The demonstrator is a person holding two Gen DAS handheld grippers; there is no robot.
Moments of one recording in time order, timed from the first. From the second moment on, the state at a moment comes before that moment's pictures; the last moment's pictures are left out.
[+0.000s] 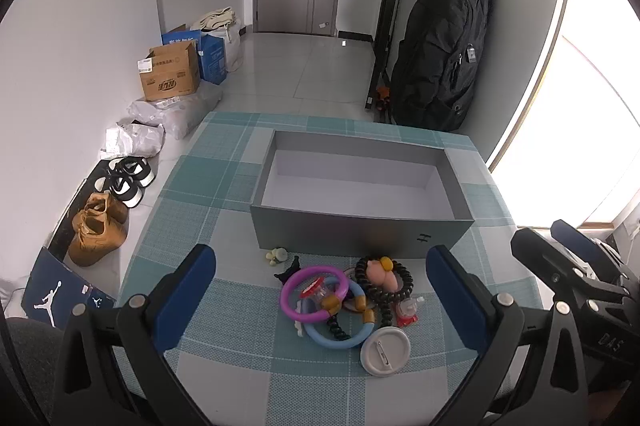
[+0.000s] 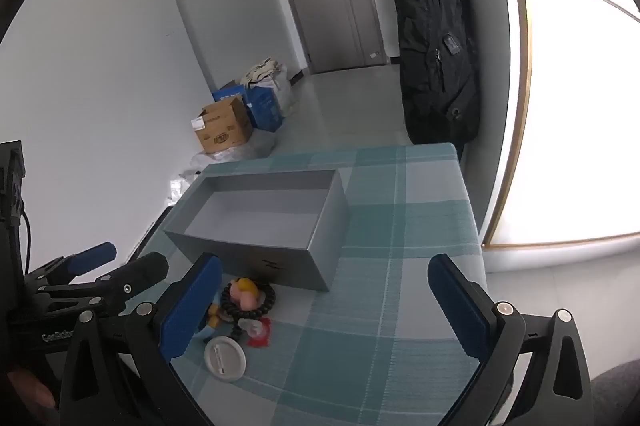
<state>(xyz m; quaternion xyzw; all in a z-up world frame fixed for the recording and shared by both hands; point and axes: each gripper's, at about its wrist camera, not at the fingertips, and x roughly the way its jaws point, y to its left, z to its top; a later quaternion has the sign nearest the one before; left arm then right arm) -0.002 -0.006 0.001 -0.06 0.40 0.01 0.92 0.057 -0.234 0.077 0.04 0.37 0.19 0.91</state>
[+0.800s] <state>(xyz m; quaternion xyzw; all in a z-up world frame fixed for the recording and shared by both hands) -0.002 -0.009 0.001 -0.06 0.40 0.01 0.92 0.057 -0.238 0.076 0.05 0.37 0.17 0.91</state>
